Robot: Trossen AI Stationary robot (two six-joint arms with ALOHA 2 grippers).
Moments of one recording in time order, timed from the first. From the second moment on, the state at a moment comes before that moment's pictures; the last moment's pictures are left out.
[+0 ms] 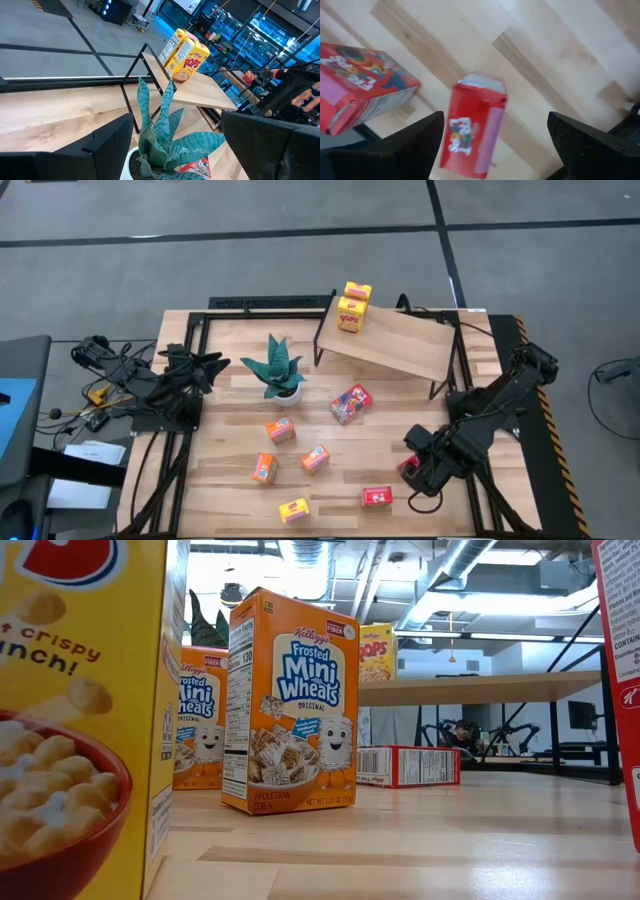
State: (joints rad) left arm -0.54 0.35 0.59 -0.47 -1.19 -0.83; right arm 0.78 1.48 1.23 -1.22 0.13 1.57
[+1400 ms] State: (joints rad) left arm -0.54 0.35 0.59 -0.48 -1.19 -0.84; right arm 0.78 1.47 1.17 -1.15 0.08 1.60
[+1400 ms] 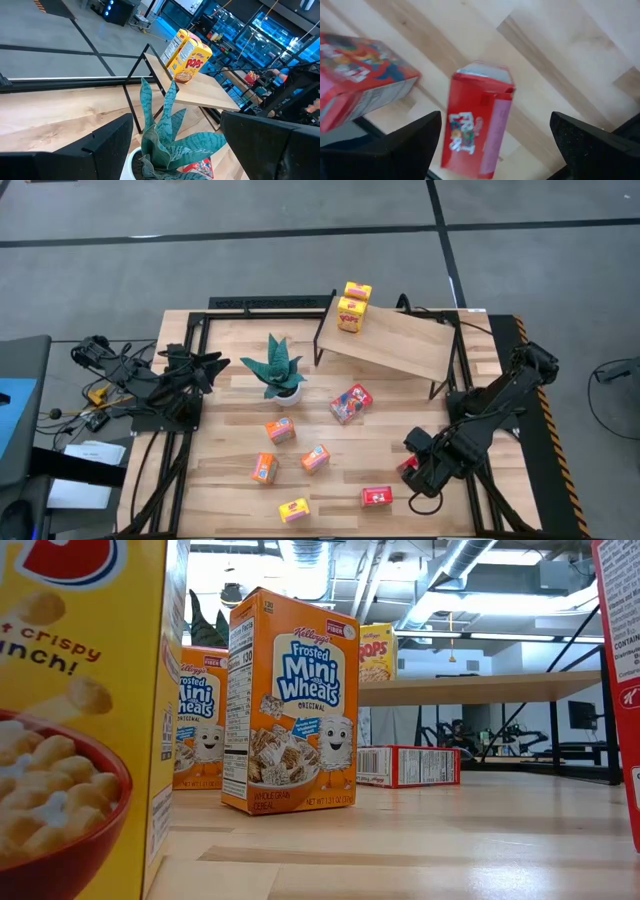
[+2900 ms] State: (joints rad) left arm -0.54 0.35 0.59 -0.49 -1.19 -0.83; right arm 0.75 1.52 1.23 -1.21 0.09 1.53
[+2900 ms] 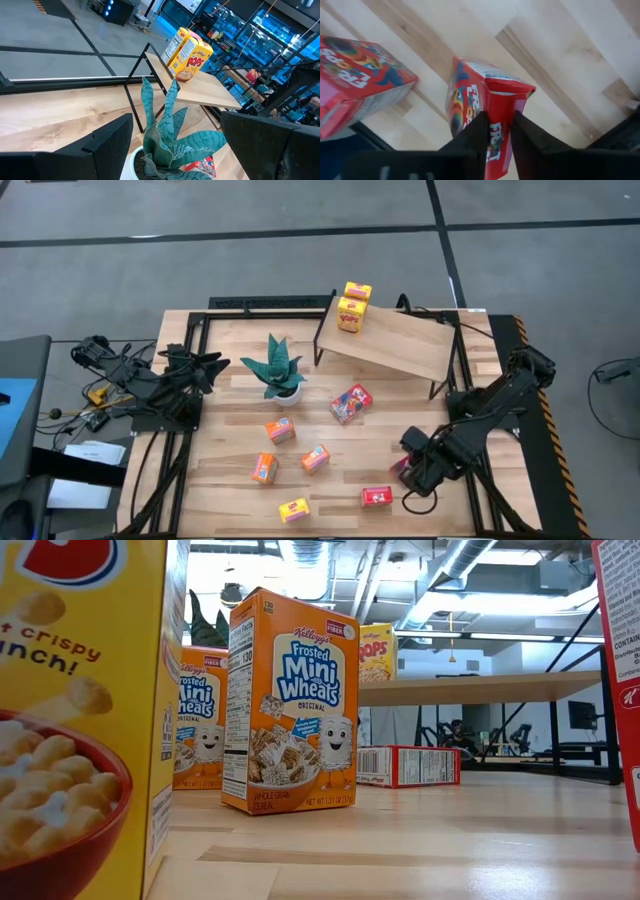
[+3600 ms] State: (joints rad) left arm -0.54 0.35 0.59 -0.50 -1.19 -0.83; right arm 0.61 1.52 1.46 -1.58 0.21 1.31
